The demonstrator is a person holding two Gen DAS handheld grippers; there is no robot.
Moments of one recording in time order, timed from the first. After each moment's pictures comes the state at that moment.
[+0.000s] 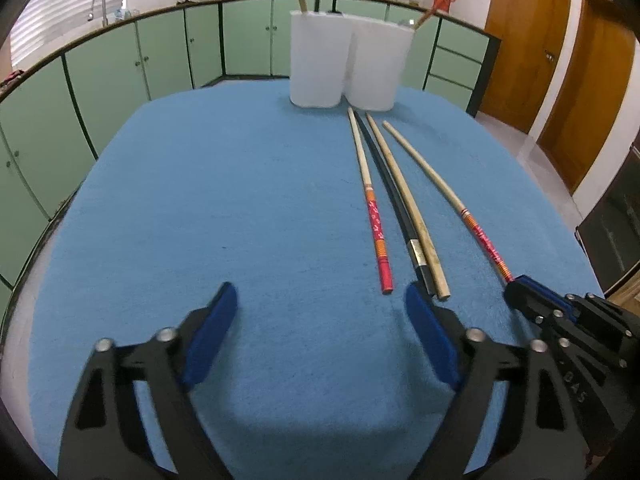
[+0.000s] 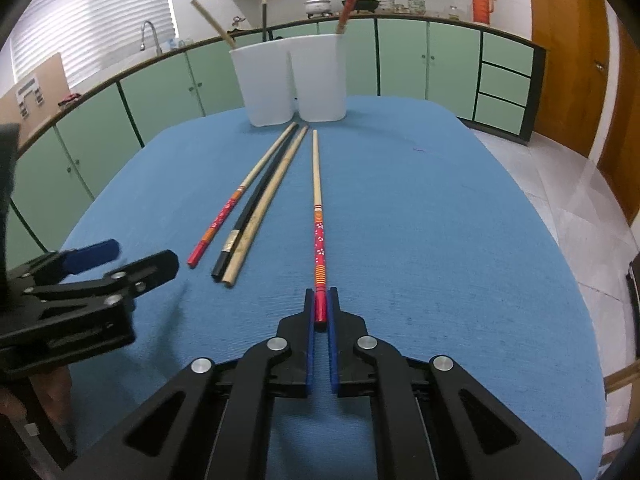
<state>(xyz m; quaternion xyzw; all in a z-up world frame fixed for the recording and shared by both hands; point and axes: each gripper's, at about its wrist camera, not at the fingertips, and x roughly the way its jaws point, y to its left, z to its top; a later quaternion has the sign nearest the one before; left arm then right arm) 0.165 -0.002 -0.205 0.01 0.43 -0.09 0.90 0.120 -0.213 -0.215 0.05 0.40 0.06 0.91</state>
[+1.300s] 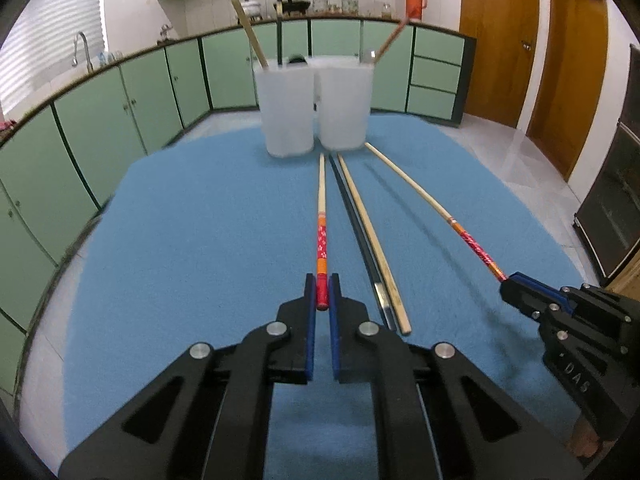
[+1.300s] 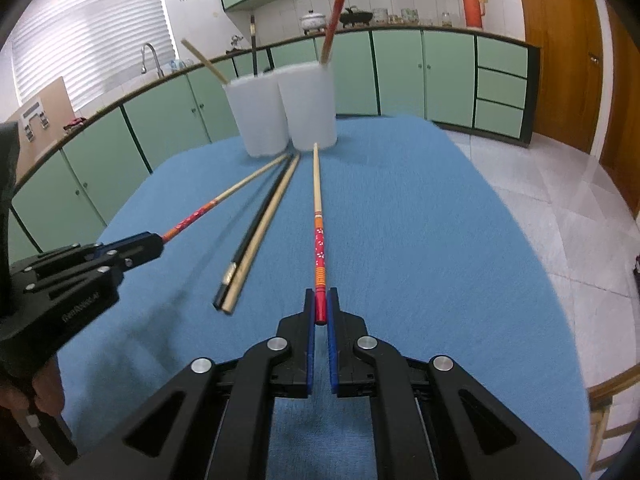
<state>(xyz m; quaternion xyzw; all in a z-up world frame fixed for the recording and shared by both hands) 0.153 -0.027 -0.162 0.06 0.37 -0.11 0.92 0.115 -0.235 -0.190 0.07 0.37 0.07 0.92</state>
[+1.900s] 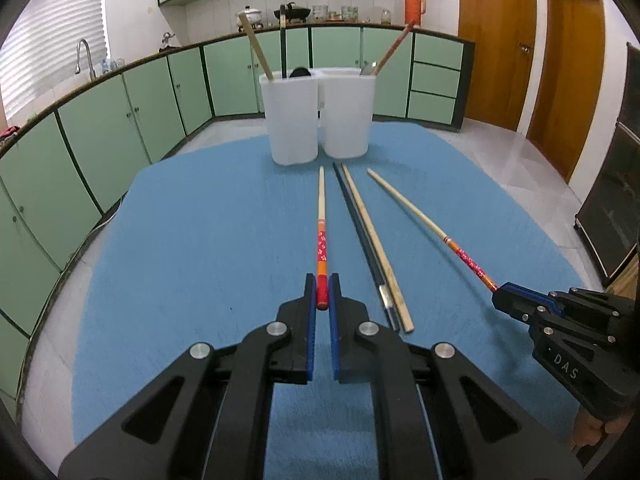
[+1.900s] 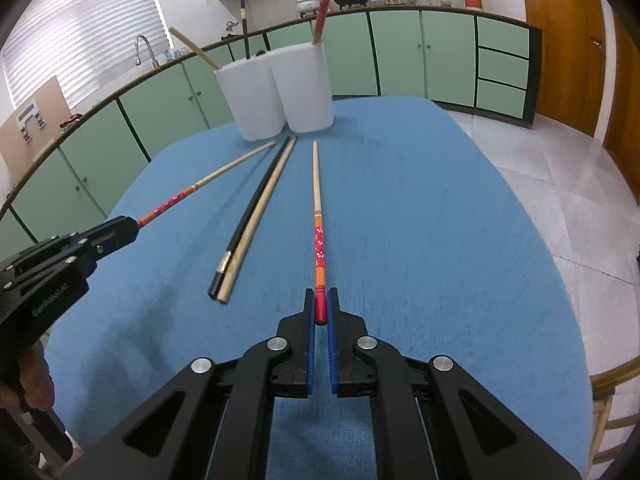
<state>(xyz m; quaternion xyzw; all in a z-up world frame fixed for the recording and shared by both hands) 0.150 -0.022 -0.160 0.06 0.37 -0.11 0.92 0.125 -0.238 -0.203 0.08 0.41 0.08 0.91</state>
